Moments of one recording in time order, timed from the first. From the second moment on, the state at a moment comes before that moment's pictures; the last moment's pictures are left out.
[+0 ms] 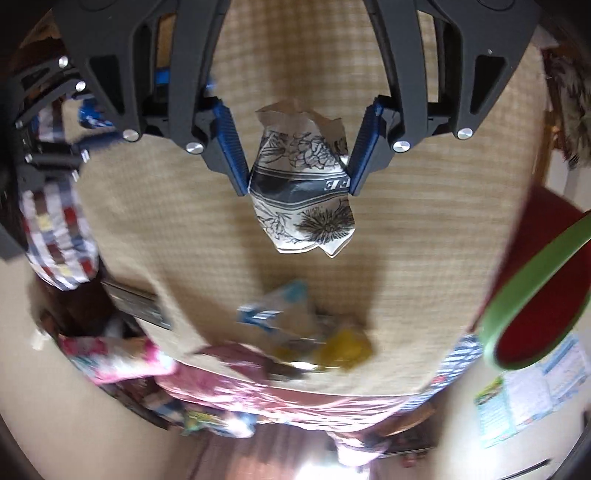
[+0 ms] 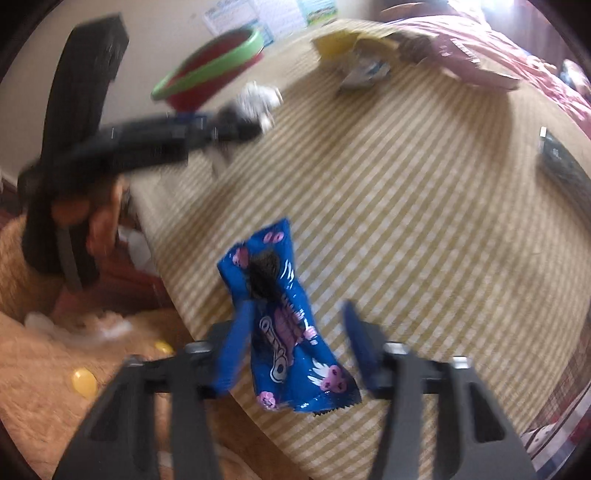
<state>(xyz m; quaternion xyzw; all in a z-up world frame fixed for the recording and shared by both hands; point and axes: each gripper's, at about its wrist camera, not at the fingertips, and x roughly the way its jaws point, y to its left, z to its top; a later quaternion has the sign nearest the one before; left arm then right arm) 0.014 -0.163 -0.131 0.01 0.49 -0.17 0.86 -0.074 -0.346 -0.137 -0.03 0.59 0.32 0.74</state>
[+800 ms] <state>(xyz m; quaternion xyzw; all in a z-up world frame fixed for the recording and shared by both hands) 0.019 -0.117 -0.148 -0.03 0.49 -0.09 0.86 -0.019 -0.327 -0.135 0.06 0.53 0.22 0.82</state>
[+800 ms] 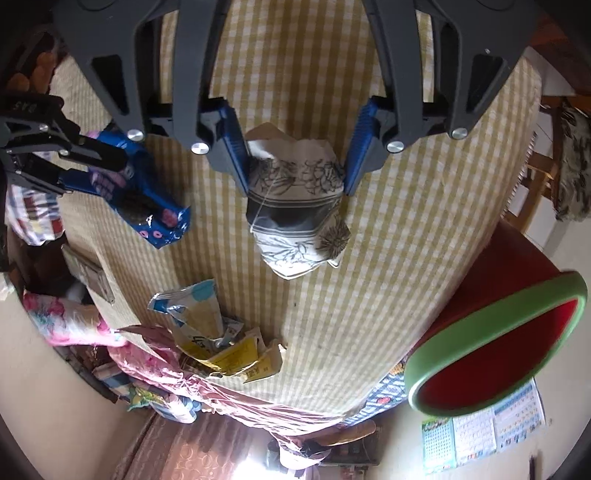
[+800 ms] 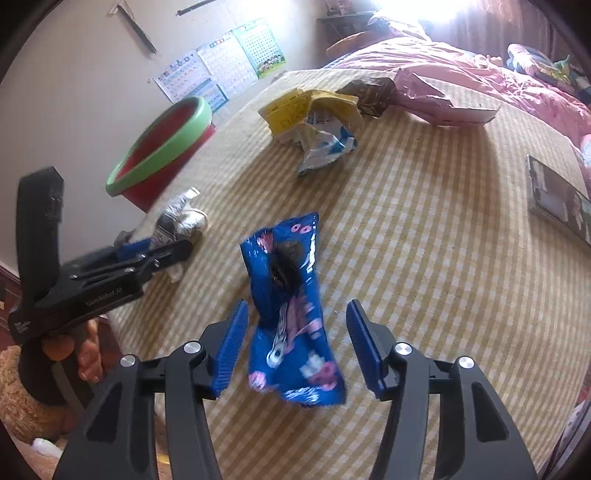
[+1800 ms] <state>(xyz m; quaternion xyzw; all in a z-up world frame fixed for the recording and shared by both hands) 0.021 -0.077 -0.085 -0.03 0.40 -0.03 0.91 0.005 -0.297 -0.088 0.10 0.46 0.25 0.85</state>
